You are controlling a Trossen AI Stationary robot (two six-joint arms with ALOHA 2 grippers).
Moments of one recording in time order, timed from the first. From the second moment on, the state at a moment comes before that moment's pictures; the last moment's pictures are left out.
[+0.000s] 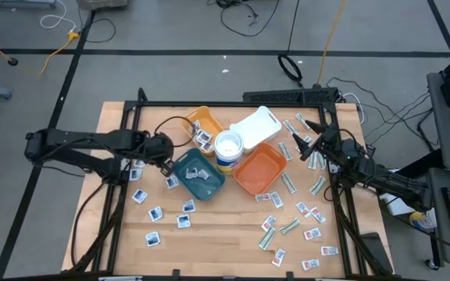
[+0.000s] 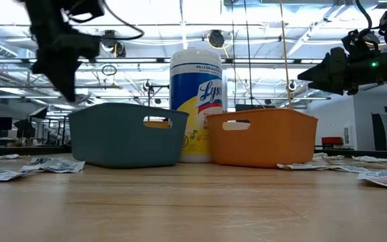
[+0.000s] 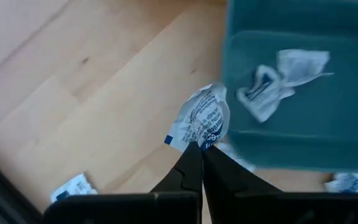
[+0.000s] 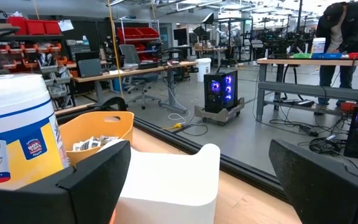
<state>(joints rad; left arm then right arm) 0.09 1.10 0.84 -0.99 -0.18 -0.72 -0.42 0.06 0.01 0.08 0.31 0.06</state>
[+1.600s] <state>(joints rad) -0.10 1.75 1.23 -0.92 -0.07 -0.88 -0.42 0.06 0.01 0.08 0.31 0.06</state>
